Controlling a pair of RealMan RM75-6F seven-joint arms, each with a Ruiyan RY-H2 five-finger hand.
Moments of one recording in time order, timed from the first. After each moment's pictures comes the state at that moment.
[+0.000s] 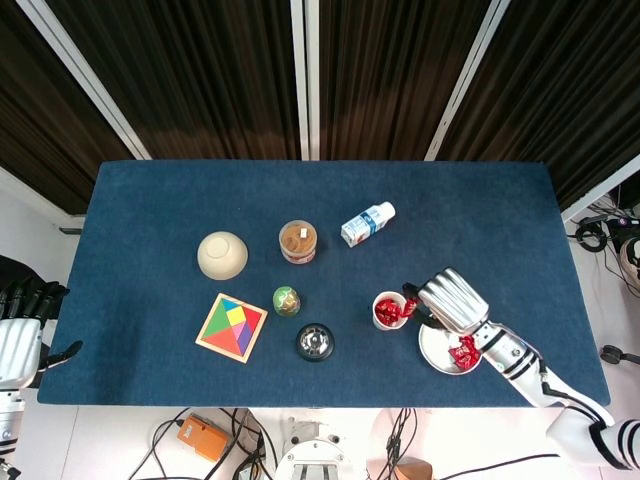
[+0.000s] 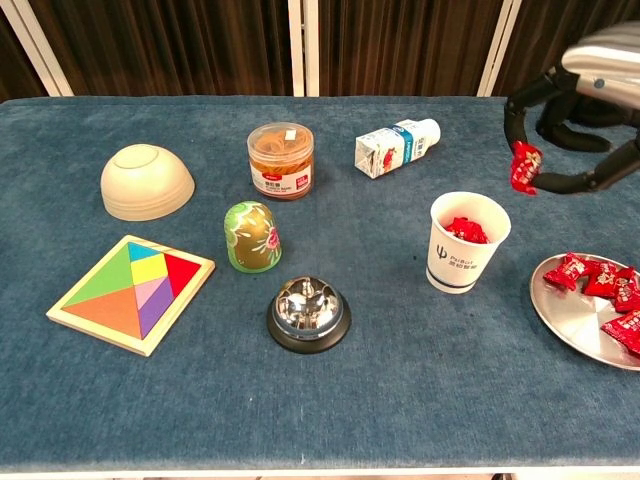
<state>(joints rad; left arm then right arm) -0.03 -1.21 -0.05 -1.46 1.50 1.56 0.03 0.59 -1.23 0.03 -1.59 -1.71 1.17 -0.09</state>
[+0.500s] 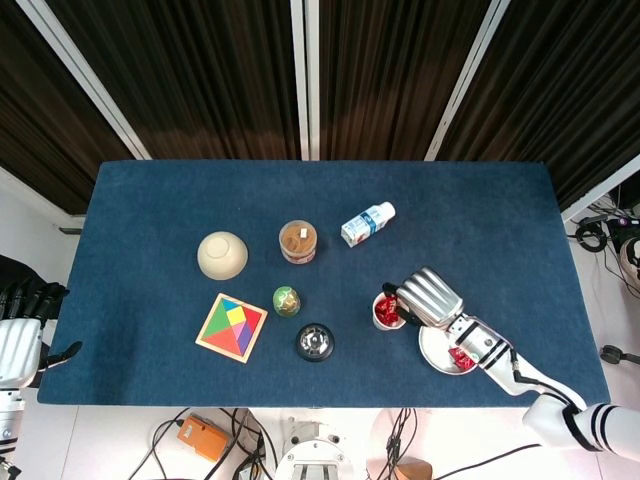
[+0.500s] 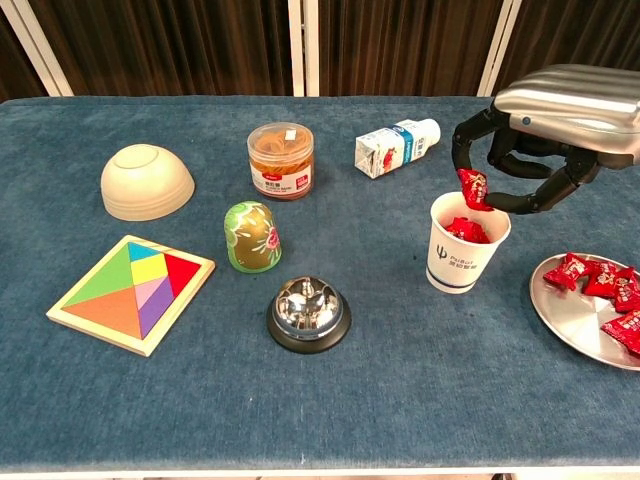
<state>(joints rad) -0.04 -1.21 -0.05 -1.45 1.49 1.54 0.02 0.66 -1.30 0.04 -1.56 -1.64 1.03 -0.14</state>
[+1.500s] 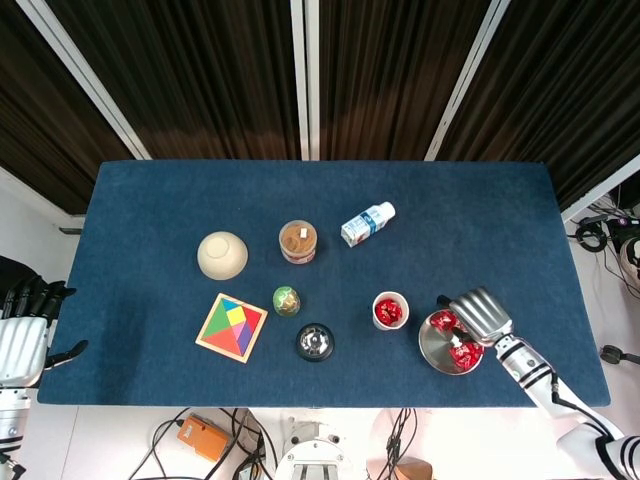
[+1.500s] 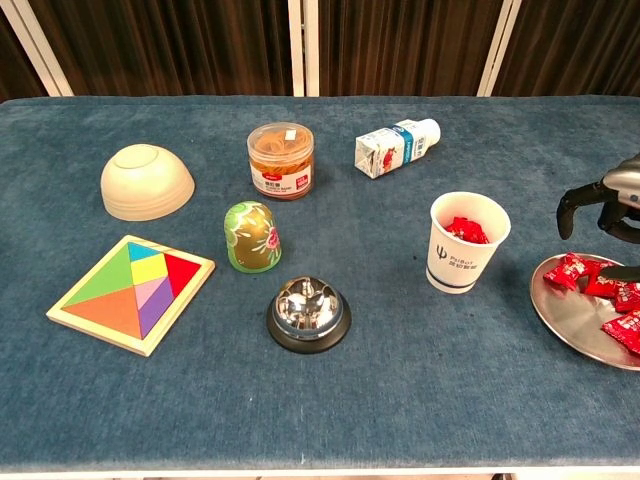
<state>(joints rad) -0.04 -1.22 -0.05 -1.46 1.50 1.55 0.04 0.51 -1.31 -0.06 -1.39 -1.58 1.06 -0.13</state>
